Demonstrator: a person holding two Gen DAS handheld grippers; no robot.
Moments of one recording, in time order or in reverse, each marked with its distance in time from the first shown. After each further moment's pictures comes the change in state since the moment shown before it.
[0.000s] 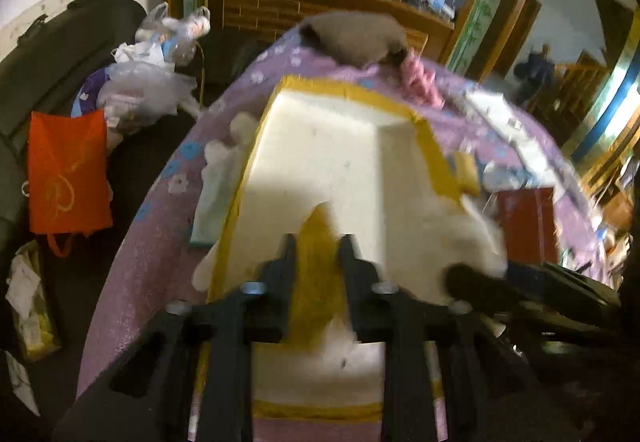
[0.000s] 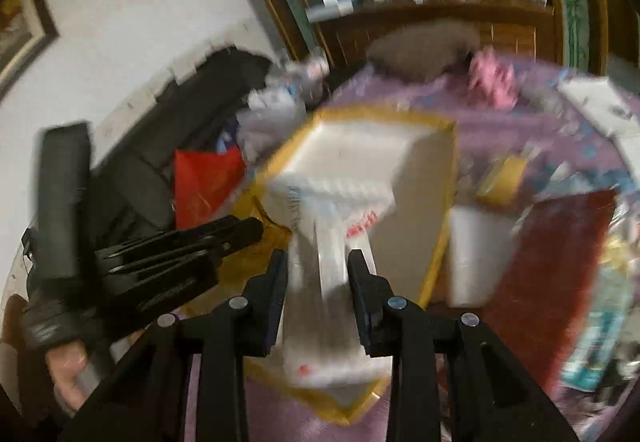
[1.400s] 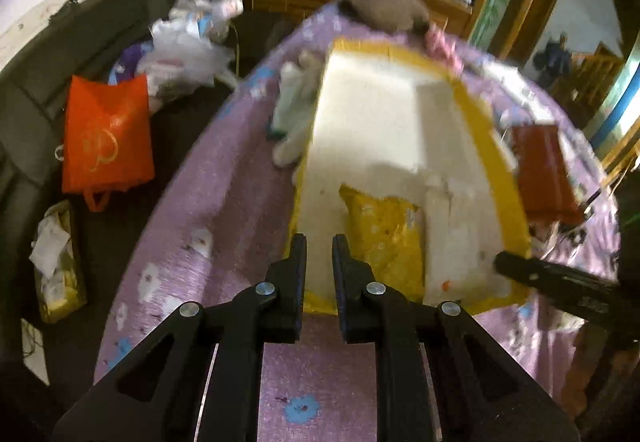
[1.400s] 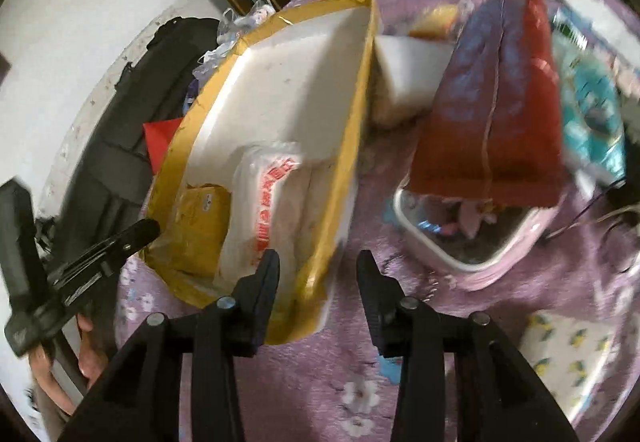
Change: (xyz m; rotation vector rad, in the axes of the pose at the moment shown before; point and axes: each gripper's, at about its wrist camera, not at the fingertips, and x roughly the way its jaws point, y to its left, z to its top) left arm -0.051 0.042 -0.080 -0.055 0.041 0.054; right arm -0.023 -0.028 -0.084 0.227 0.095 -0.044
